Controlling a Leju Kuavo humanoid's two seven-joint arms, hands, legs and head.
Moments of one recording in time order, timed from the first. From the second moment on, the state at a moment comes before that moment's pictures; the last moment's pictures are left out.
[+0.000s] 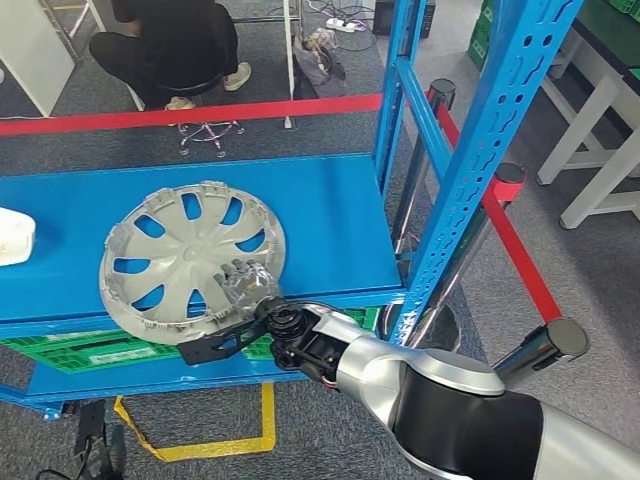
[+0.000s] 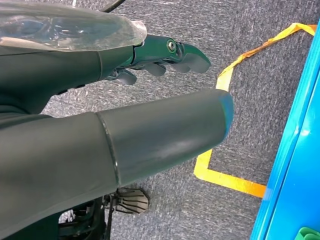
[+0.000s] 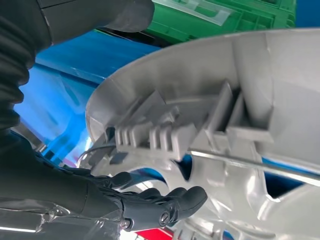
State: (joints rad) left arm -0.42 0.08 -0.51 -0.26 0.58 0.34 -0.14; right arm -0.85 0.28 1.20 -0.48 0.82 -0.12 0.20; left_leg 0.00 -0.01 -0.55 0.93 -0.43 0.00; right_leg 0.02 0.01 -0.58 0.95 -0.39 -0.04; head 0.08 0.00
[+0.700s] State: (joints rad) left arm -0.42 0.08 -0.55 -0.25 0.58 0.35 -0.14; right arm -0.85 0.28 1.21 -0.44 0.85 -0.14 0.15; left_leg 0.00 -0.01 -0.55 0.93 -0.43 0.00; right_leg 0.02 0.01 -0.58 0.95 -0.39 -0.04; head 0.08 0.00
